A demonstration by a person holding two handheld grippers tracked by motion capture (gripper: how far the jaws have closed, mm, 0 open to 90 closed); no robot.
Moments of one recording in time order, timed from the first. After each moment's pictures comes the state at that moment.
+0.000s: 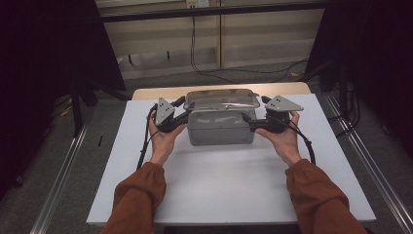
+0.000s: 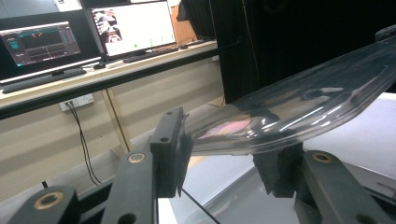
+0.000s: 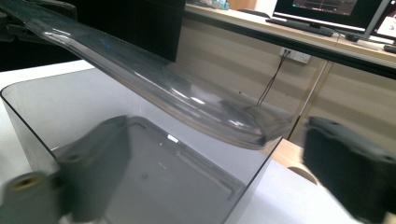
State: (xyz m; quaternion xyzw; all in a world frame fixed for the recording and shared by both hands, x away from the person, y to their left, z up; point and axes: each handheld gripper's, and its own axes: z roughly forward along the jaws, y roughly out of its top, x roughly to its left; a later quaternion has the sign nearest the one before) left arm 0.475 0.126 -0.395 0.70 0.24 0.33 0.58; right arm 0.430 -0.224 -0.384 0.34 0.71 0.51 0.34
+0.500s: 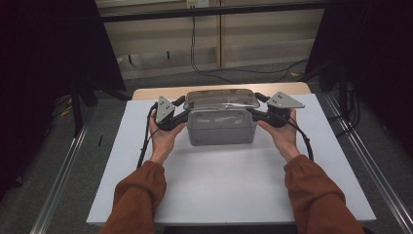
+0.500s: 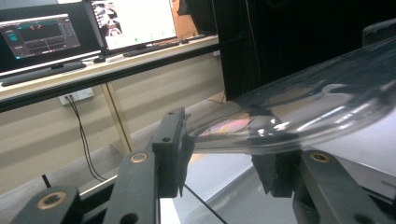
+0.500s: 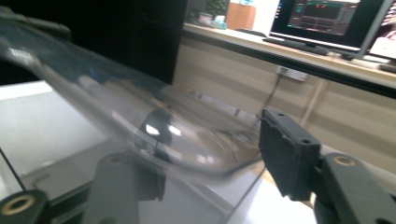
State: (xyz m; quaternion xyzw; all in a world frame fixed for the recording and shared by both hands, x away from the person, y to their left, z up) left arm 0.482 0.126 -0.396 0.71 0.25 0.32 0.58; right arm 0.447 -0.230 -0.387 0.33 0.69 0.54 0.35
